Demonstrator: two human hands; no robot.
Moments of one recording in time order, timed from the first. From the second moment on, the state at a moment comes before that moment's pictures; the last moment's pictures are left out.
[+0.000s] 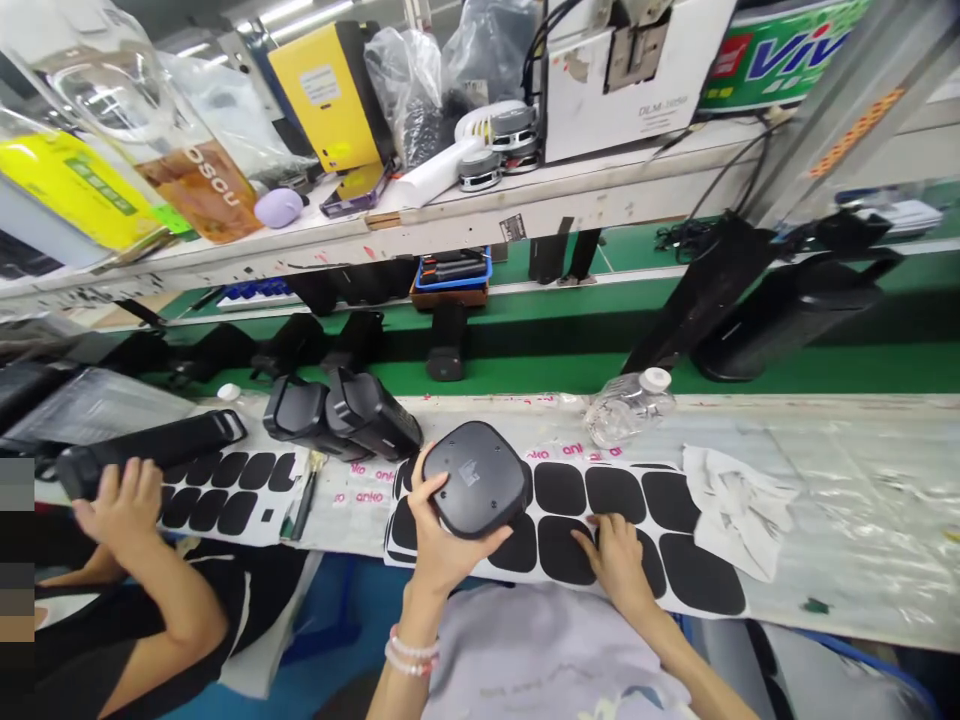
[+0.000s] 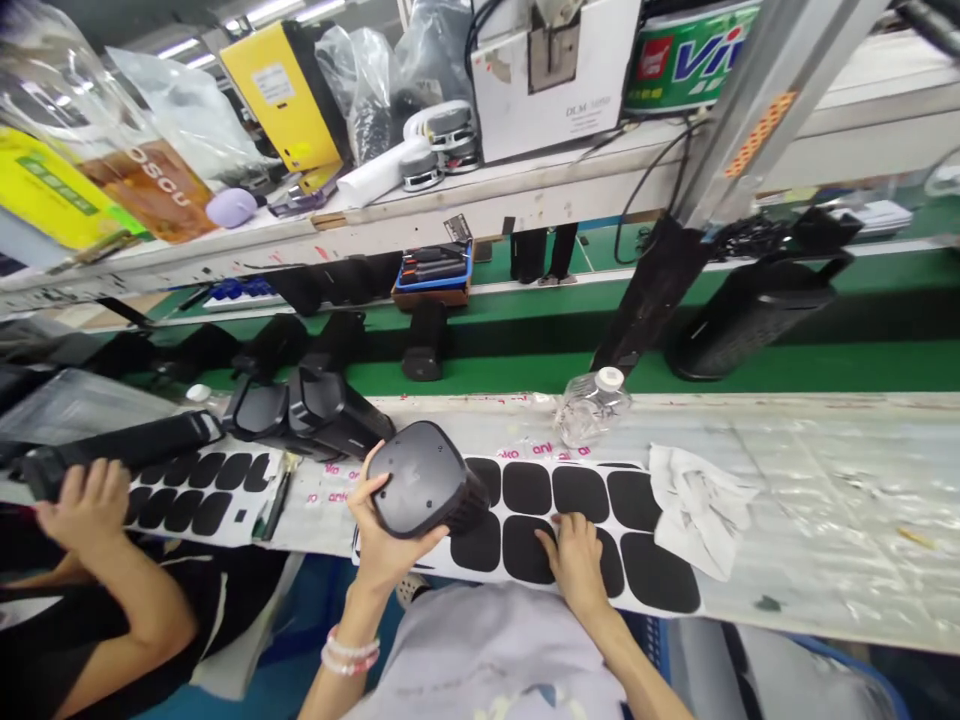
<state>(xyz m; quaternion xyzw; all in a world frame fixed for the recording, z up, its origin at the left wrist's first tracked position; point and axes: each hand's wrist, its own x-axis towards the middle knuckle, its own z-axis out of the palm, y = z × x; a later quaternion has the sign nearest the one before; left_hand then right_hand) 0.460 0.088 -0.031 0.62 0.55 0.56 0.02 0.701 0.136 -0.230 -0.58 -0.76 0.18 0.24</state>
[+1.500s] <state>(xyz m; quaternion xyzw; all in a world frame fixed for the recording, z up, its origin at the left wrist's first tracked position) 0.454 0.088 -0.031 0.62 0.54 0.57 0.02 0.692 0.150 -0.156 -0.33 -0.92 0.19 0.10</state>
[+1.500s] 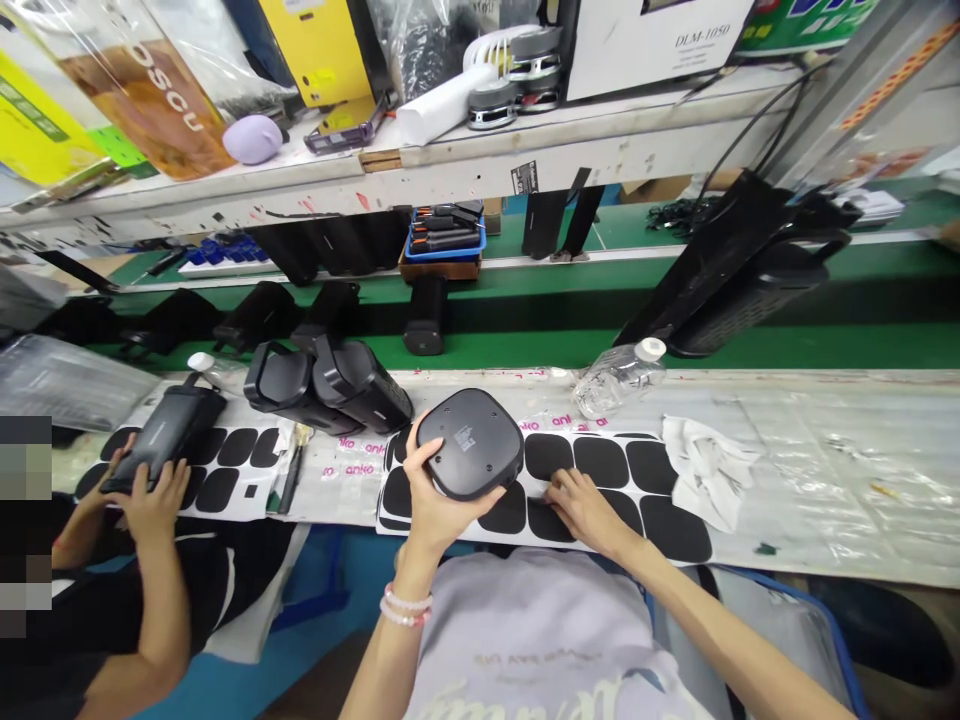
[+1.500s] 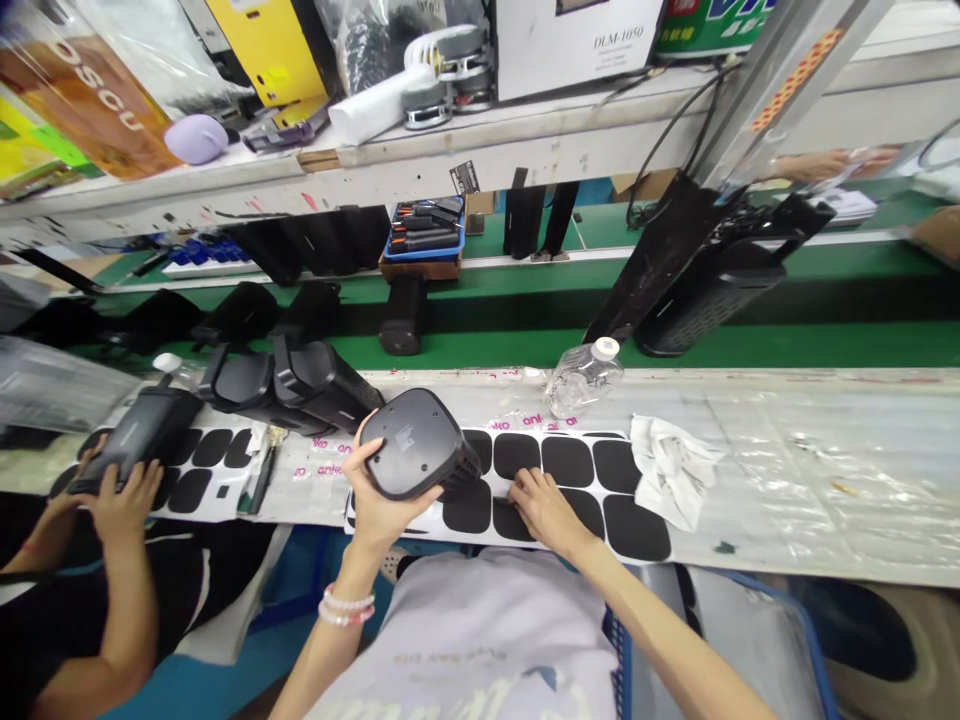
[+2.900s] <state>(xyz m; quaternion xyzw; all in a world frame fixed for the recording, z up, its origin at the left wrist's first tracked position) 0.468 0.079 -0.009 0.64 0.52 0.52 0.22 0.665 0.161 0.038 -0.47 -0.51 0.62 0.38</state>
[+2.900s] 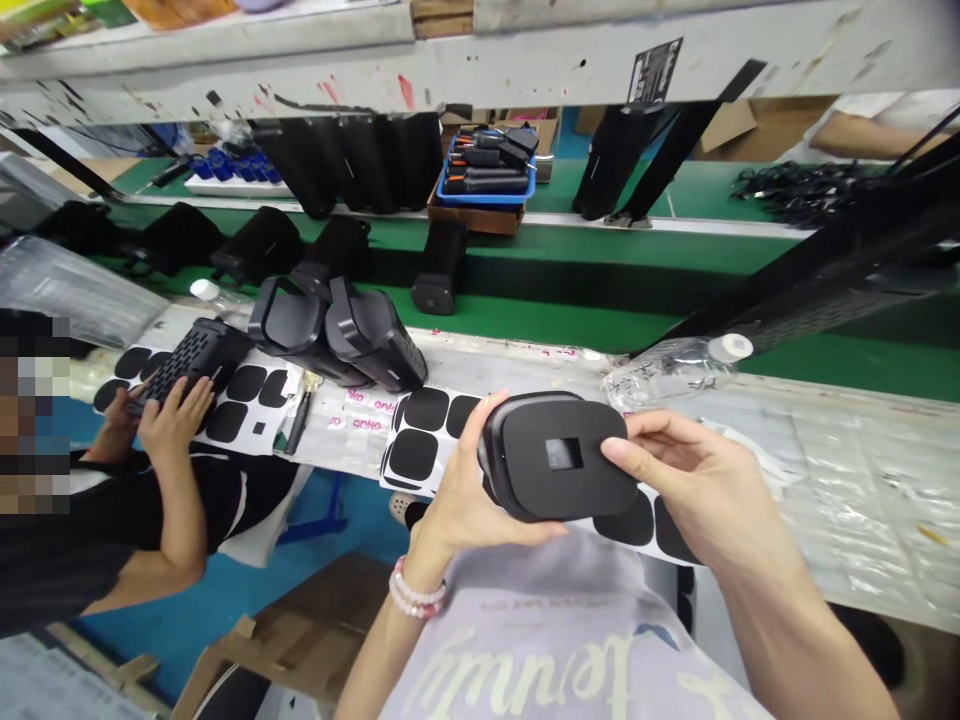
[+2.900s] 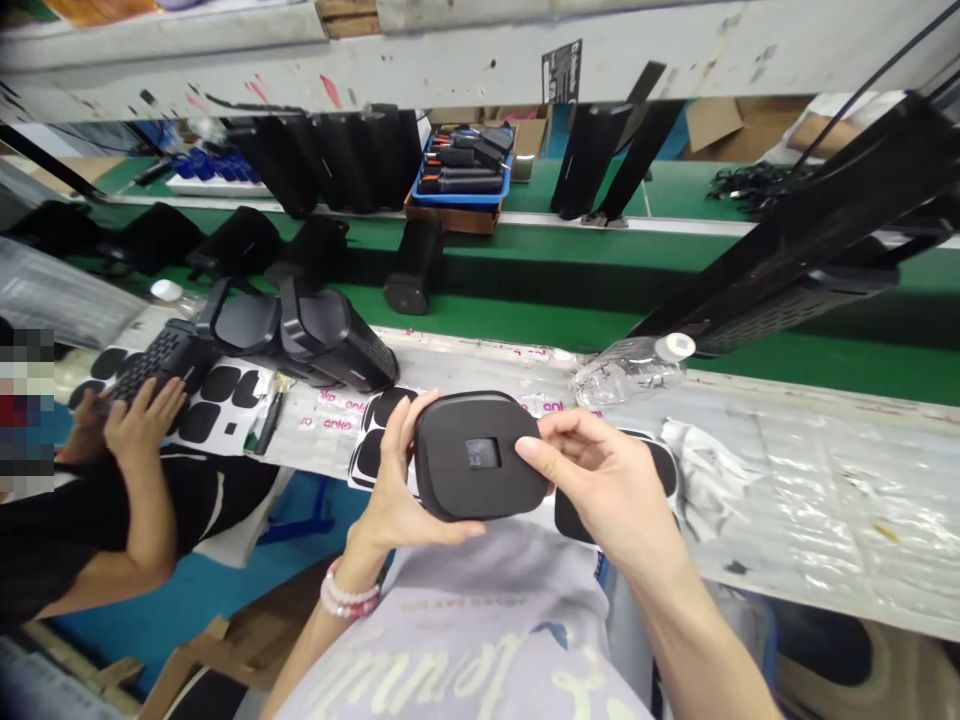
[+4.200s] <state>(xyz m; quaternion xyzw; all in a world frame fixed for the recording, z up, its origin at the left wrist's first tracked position) 0.463 0.090 0.001 0.65 0.55 0.47 0.23 0.650 0.158 0.051 -0.52 -0.51 0.57 0.39</state>
